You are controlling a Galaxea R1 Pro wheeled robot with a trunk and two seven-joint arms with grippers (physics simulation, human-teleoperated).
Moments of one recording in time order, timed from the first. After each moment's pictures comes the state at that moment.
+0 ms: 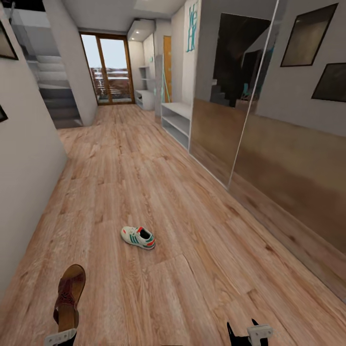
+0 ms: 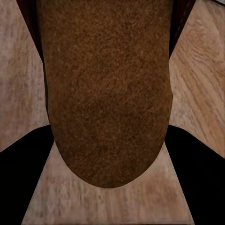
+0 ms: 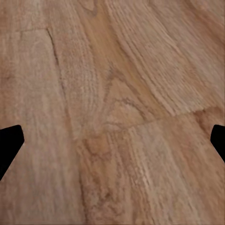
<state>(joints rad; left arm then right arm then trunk) -0.29 0.18 0.64 -0.22 -0.20 -0.52 -0.33 -0.37 -0.06 0.02 -0.03 0.03 -0.81 0.04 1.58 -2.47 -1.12</state>
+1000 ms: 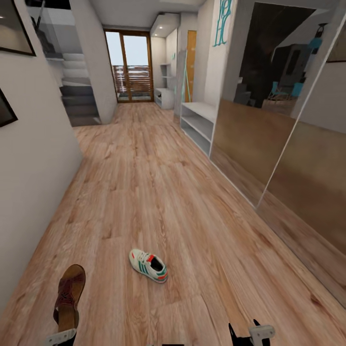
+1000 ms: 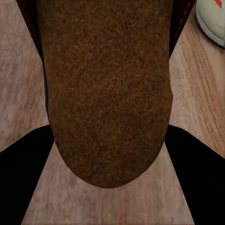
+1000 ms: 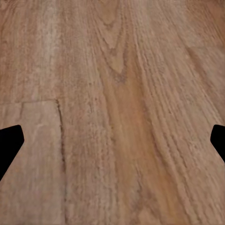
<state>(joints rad) -0.29 0.18 0.64 -0.22 -0.20 -0.51 -0.33 -0.37 -0.07 0.03 -0.03 0.04 -0.81 0.05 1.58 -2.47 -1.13</state>
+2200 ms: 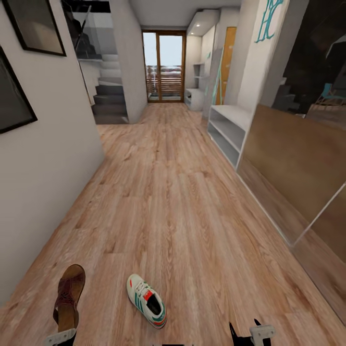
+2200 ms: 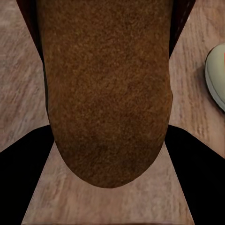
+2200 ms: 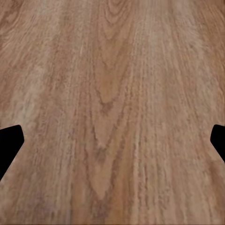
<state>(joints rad) -0.29 0.18 0.64 -0.22 -0.20 -0.51 -0.33 -0.37 -0.07 0.02 -0.03 0.04 -0.81 0.04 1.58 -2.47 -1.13</state>
